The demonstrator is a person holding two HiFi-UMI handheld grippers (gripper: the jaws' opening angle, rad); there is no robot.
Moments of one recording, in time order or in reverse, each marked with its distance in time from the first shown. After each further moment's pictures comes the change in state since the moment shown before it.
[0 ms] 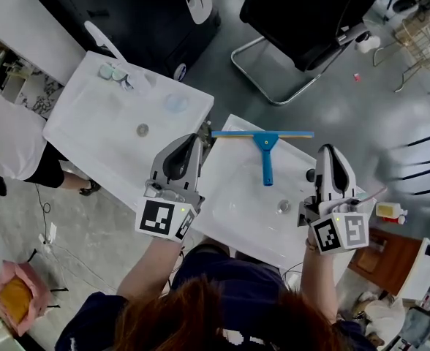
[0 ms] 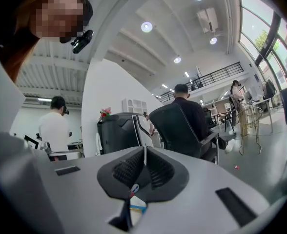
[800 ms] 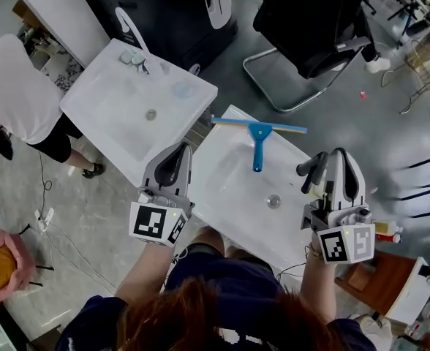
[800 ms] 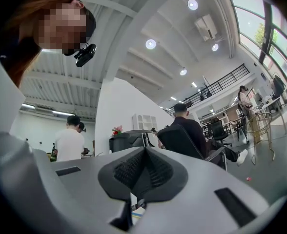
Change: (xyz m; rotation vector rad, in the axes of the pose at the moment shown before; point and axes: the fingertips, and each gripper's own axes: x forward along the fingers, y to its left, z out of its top) left arm -0.092 -0.077 0.008 0.074 0.000 0.154; right arm -0.104 -0.012 0.064 0.009 -0.168 0.141
